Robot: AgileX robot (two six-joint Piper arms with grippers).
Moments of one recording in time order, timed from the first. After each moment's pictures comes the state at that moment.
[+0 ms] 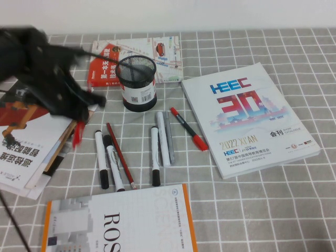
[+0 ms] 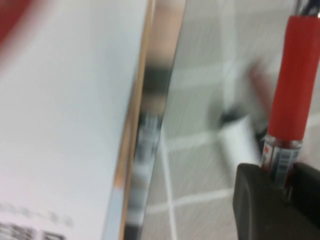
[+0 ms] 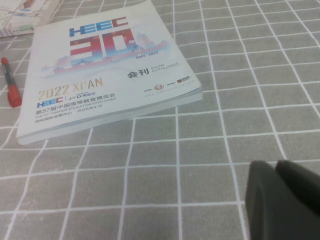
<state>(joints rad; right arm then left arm) 0.05 -0.01 0.03 0.14 0.38 0.04 -0.24 1.84 -1.46 -0.06 0.92 0.04</state>
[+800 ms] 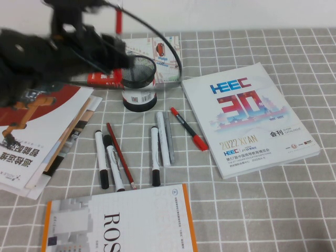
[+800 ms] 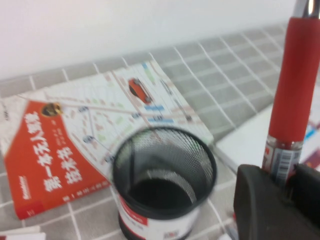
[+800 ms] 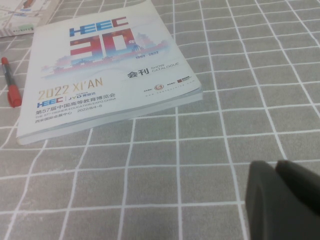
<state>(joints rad) 0.05 -0.01 0.03 0.14 0.38 0.04 -0.34 1.60 -1.23 -0.89 0.24 0.93</state>
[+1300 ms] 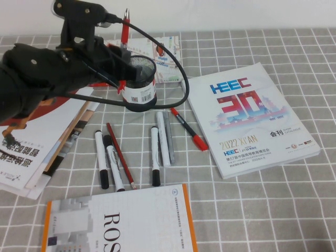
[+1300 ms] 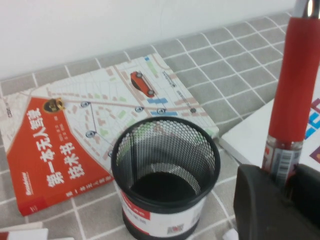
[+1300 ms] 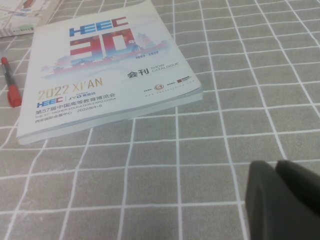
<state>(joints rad) 0.05 -0.01 0.03 0.14 0.38 0.04 -0.39 1.61 -1.17 -0.92 0.15 1.00</state>
